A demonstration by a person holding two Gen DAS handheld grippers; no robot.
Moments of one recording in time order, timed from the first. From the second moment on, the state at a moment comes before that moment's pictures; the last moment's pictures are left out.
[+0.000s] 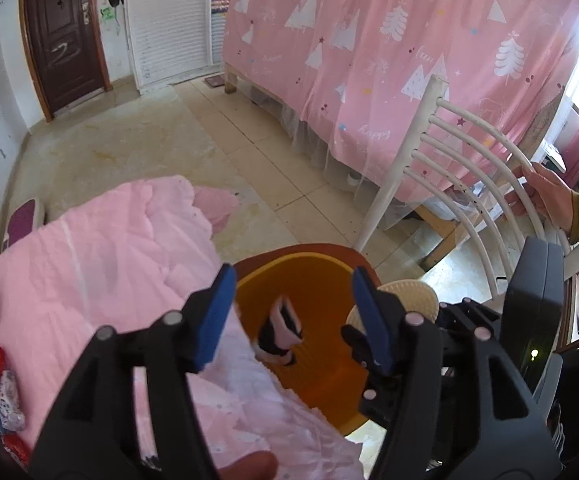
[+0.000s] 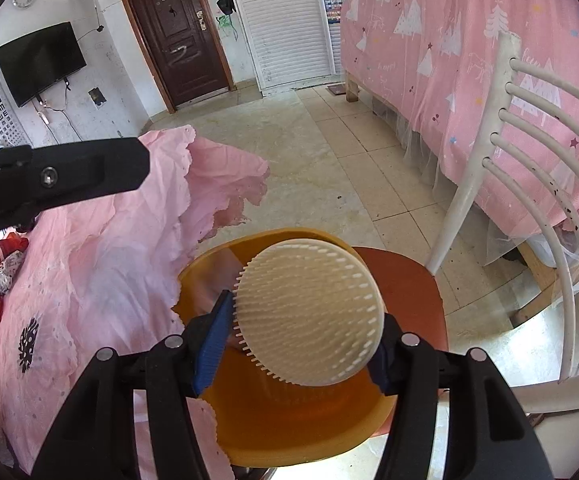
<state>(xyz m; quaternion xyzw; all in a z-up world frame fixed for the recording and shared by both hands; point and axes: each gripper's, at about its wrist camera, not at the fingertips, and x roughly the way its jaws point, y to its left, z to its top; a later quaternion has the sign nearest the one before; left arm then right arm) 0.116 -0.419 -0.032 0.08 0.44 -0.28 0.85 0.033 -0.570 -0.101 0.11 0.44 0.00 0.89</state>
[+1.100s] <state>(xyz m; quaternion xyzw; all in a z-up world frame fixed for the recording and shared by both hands) 0.093 -0.231 0.031 0.04 0.38 -0.17 0.91 0.062 -0.434 -0.031 0.04 0.40 0.05 0.91</state>
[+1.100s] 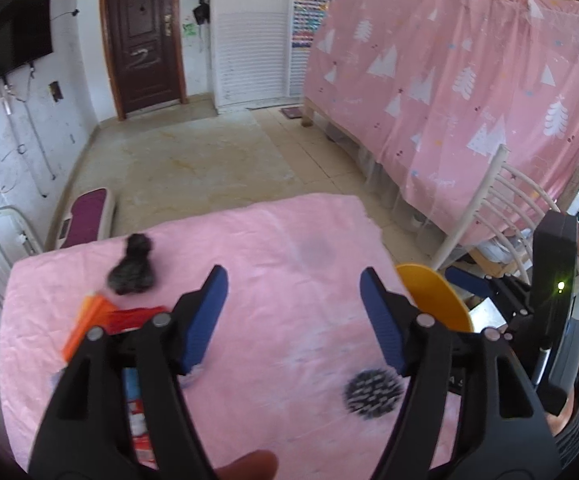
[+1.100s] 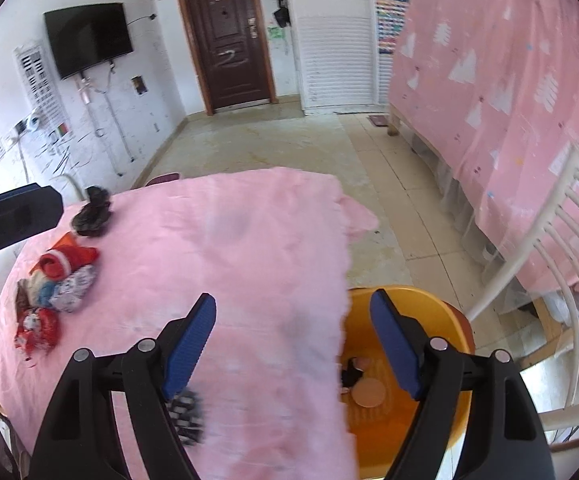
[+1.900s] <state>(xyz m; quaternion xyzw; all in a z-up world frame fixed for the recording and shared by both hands) 0.083 -0.050 0.014 -0.02 0.40 -0.07 0.91 0.071 -0.262 -0.035 -0.02 0.43 0.15 0.89</state>
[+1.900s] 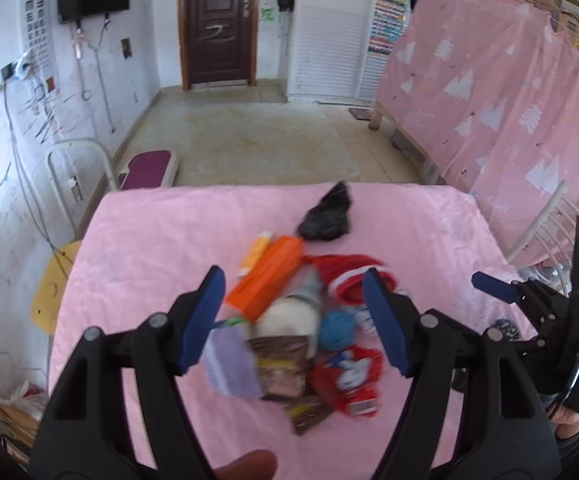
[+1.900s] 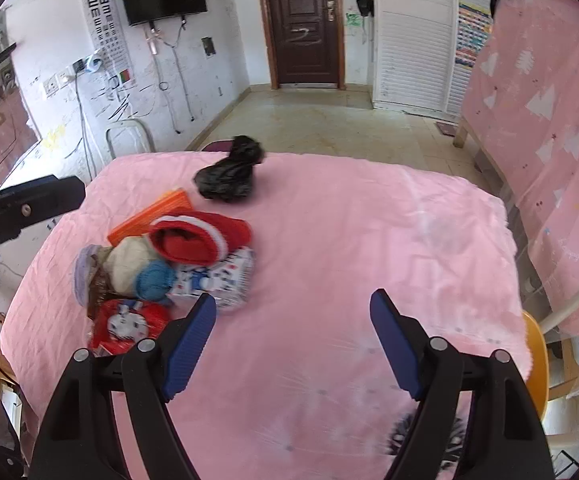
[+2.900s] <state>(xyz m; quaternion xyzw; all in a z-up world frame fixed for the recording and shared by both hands) 0.085 0.007 -0.062 -0.07 0.48 -0.08 0.87 0.087 -0.203 -0.058 -0.04 0.46 0.19 0.87</state>
